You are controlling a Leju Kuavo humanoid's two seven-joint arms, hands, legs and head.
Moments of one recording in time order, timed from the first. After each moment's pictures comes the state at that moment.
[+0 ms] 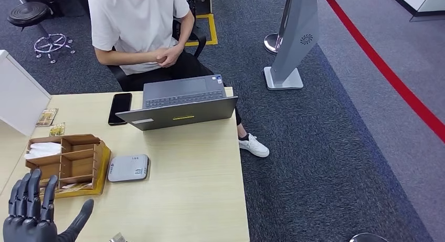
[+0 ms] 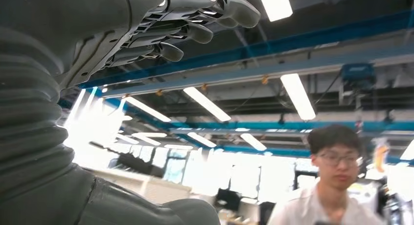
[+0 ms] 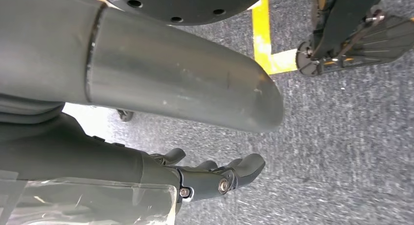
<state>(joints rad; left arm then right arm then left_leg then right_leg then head) 0.35 0.00 -0.10 -1.86 -1.19 0.69 -0.44 -0.11 0.15 -1.23 -0.19 1.30 -0.20 0.05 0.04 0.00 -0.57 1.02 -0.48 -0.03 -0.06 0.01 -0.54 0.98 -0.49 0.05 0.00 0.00</state>
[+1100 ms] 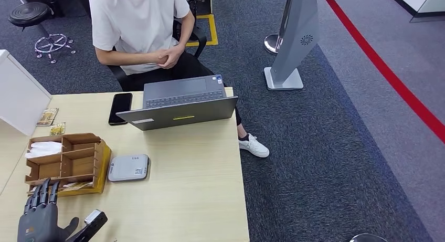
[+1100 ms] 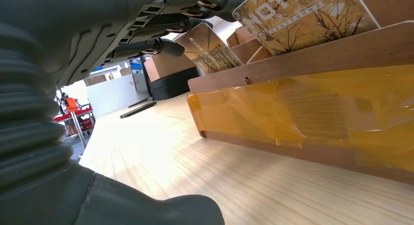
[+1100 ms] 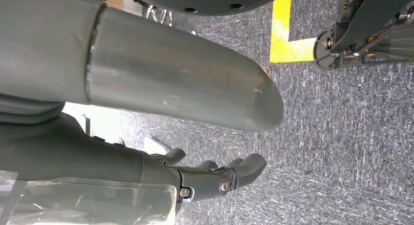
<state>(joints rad) 0.15 0.15 -0.01 -1.32 -1.24 0.34 -0.05 -0.10 0.15 -1.18 -0.19 1.39 -0.18 0.09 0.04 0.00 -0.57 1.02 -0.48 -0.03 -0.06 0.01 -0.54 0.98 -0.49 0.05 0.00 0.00</state>
